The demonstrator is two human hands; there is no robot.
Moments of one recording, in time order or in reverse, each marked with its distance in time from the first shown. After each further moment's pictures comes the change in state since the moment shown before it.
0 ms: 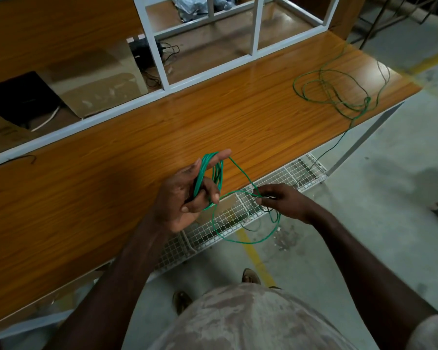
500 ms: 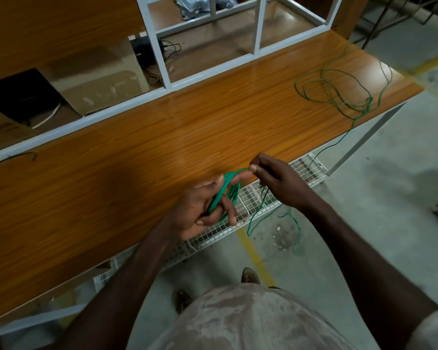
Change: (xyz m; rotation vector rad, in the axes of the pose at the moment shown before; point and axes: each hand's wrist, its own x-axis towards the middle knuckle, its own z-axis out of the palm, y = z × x) left_hand 0.001 -0.028 0.003 0.215 -0.059 -0.140; right_hand -0.005 -0.077 -0.003 0.014 0.222 -0.394
